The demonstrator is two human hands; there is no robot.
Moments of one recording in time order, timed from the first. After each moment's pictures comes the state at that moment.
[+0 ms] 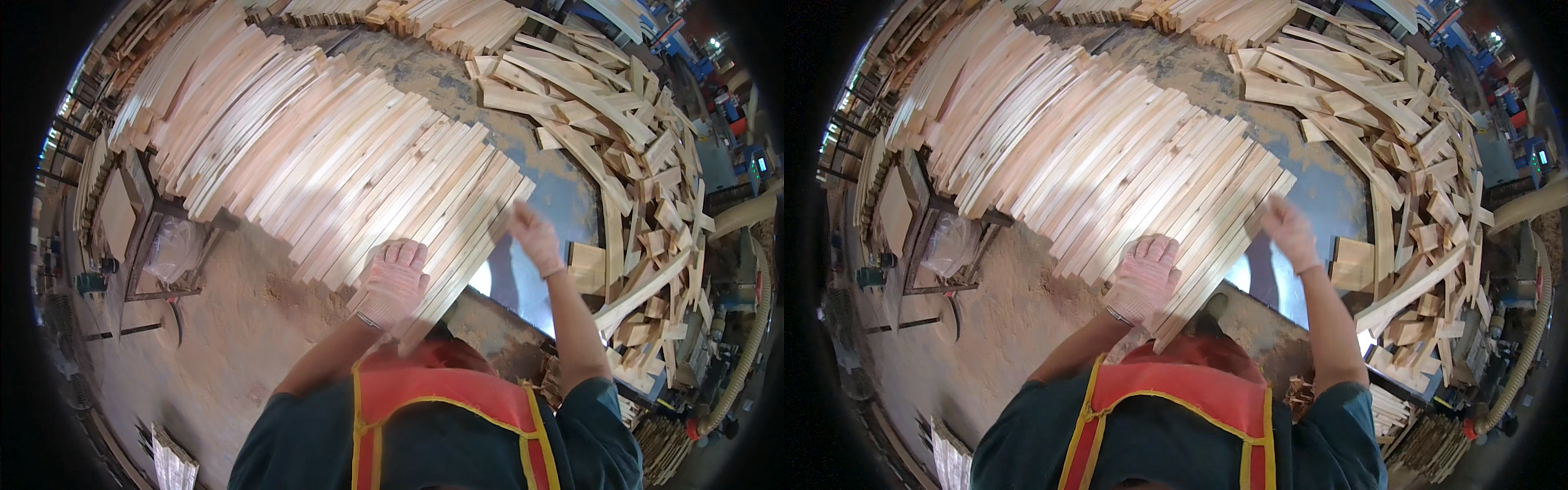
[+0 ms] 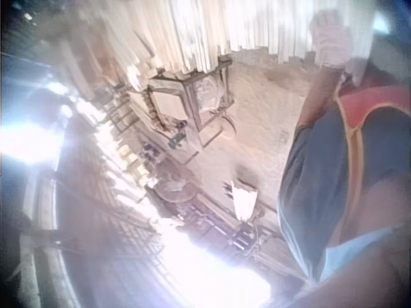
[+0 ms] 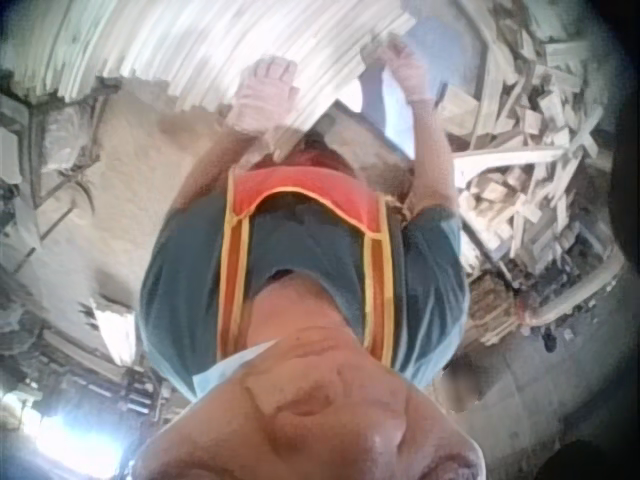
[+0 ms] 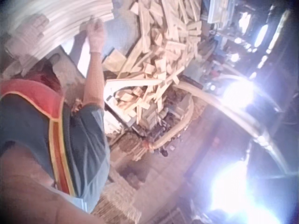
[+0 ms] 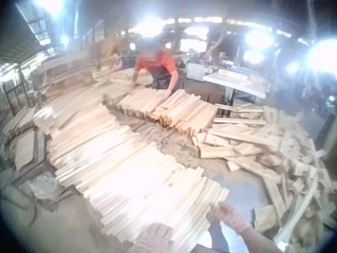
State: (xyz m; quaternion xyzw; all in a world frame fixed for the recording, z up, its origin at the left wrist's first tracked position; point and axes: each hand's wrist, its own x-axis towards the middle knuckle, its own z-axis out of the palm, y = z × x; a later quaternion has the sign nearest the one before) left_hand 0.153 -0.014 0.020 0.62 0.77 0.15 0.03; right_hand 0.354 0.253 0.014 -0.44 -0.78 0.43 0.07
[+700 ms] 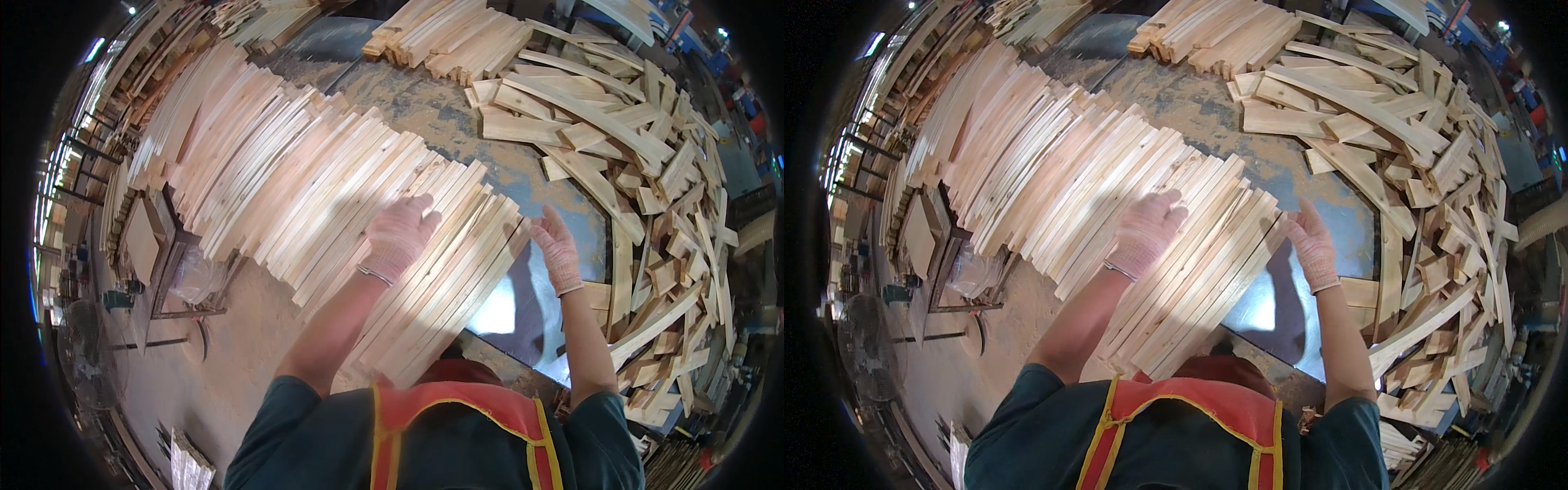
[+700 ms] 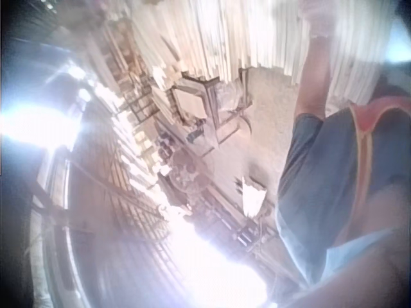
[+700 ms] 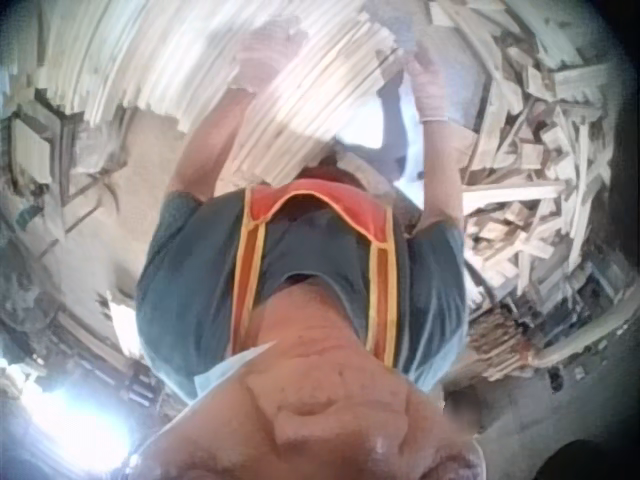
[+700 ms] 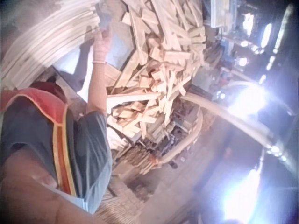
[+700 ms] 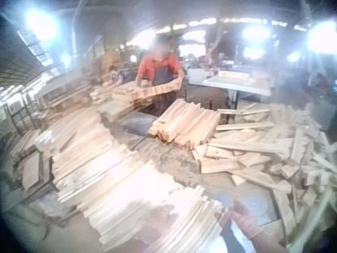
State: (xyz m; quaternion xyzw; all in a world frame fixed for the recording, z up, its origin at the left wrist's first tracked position) left_hand 0.087 0.173 0.102 0.46 0.85 0.10 0.22; right_hand 0.359 0.333 0.021 -0.40 -0.58 0.64 0.29
